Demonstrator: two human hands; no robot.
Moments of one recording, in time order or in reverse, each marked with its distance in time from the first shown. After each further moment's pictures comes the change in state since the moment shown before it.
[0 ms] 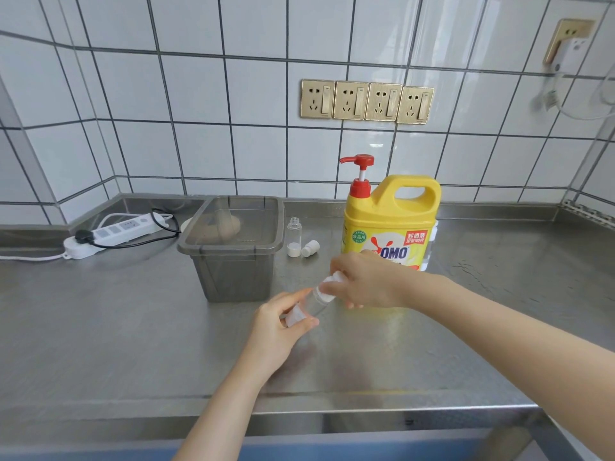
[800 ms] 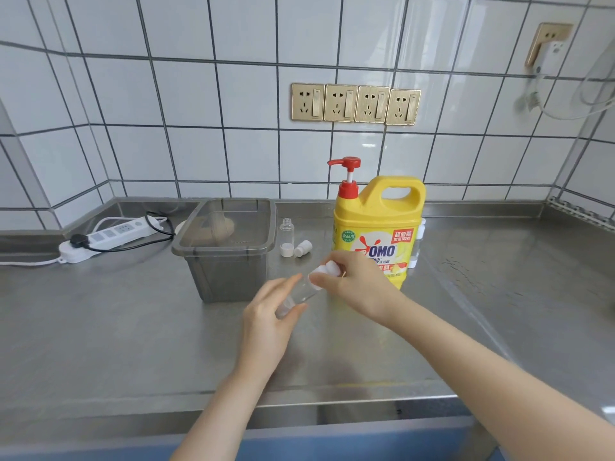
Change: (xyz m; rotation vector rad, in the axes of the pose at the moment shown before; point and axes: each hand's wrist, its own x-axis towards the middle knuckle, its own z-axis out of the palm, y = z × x) left_hand -0.003 0.014 0.005 0.369 0.254 0.286; right_hand -0.007 0.001 0.026 0.475 0.372 0.053
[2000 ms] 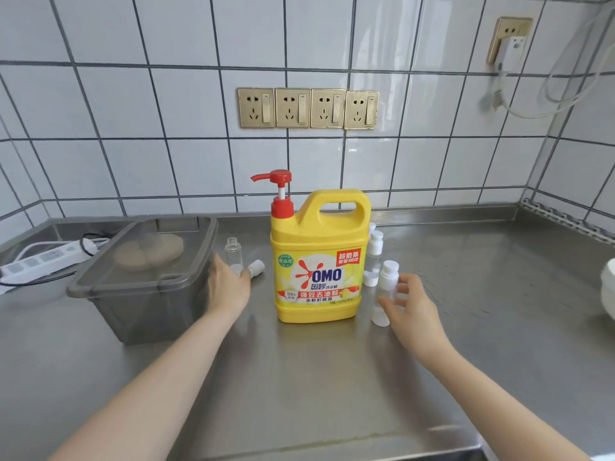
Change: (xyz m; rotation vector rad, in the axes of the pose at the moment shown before) left_hand 0.119 -0.027 0.083 0.207 -0.037 -0.683; right_hand -0.002 0.173 -0.071 0.109 0.392 0.291
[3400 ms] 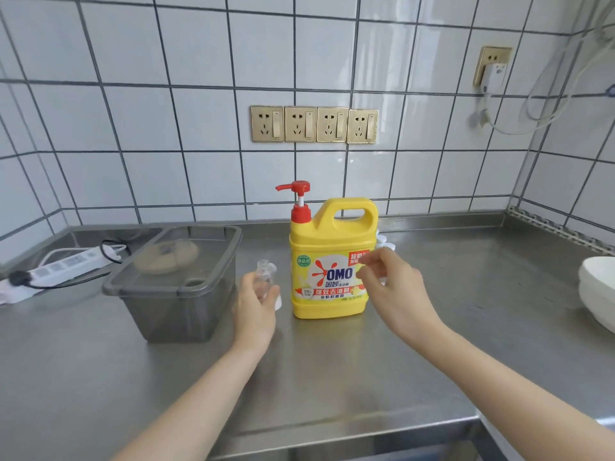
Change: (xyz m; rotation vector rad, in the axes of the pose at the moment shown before) left_hand -0.075 -0.002 -0.022 -0.290 -0.043 0.121; right_hand -0.047 -0.107 -0.007 -0.069 0.032 -0.211
